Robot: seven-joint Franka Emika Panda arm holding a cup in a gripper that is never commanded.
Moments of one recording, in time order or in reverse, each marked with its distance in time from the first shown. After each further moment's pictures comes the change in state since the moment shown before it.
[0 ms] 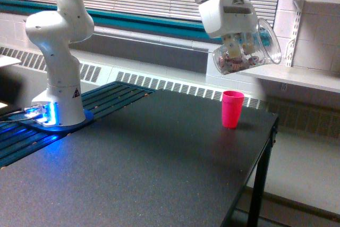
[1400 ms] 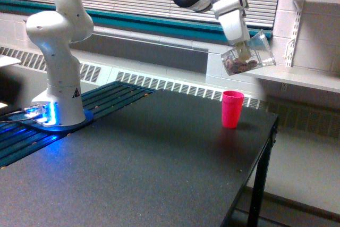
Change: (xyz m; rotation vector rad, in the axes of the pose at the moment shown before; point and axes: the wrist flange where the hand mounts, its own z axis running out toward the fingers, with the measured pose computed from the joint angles) arm -0.157 -0.066 0.003 0.058 -0.057 -0.328
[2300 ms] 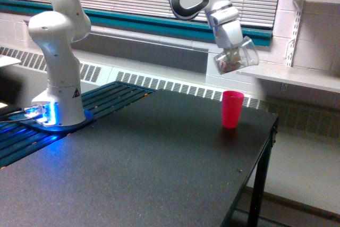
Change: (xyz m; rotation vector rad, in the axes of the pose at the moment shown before) arm -0.152 -0.074 -0.001 0.065 -0.073 -0.357
